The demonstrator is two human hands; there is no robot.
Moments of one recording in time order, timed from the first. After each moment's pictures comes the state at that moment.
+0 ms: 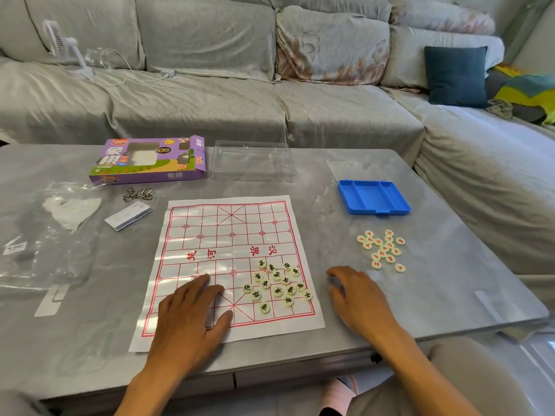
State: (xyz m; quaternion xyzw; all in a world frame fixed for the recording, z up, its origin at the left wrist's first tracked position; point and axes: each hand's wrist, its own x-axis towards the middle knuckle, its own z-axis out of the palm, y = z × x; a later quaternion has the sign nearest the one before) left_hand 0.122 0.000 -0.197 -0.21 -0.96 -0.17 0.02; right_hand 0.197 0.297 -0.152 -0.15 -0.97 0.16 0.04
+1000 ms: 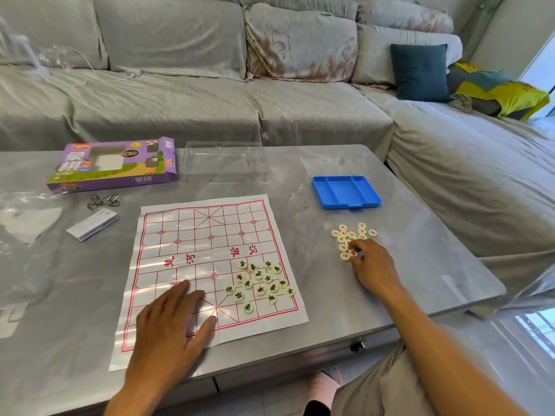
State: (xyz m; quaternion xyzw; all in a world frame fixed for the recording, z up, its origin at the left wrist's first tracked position) left_hand 0.129 0.009 -0.198 -0.22 -0.96 -0.17 0.03; right_hand 0.184 0.398 -0.159 -0.29 -0.94 0.18 0.10
